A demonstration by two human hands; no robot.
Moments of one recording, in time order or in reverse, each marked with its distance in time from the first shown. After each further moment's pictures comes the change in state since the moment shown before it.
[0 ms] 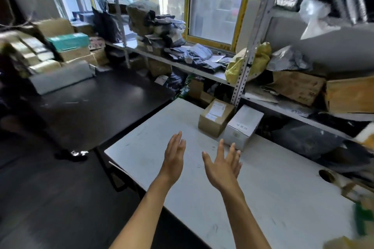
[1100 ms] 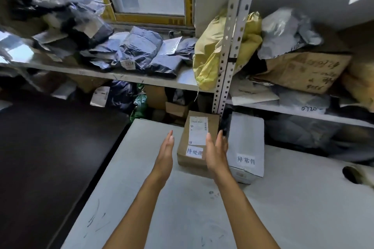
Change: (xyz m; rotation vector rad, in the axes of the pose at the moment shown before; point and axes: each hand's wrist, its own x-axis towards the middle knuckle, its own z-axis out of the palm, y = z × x) left_hand 0.372 -0.020 0.057 -0.020 -0.295 -0.237; right_hand 0.353 -0.024 -0.006 0.712 0.179 0.363
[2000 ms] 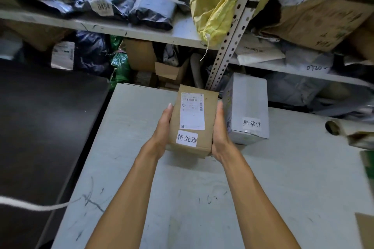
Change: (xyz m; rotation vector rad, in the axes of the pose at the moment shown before) left_hand 0.035 -0.018 -0.029 -0.210 -0.353 -0.232; right_hand 0.002 0.021 0.044 0.521 -0.085 0.204
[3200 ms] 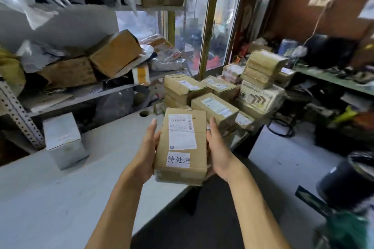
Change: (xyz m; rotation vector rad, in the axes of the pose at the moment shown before) left_hand -0.376 -0.121 0.385 0.371 -0.753 0.097; right_hand -0.543 0.091 -0.342 0.115 0.480 -0.431
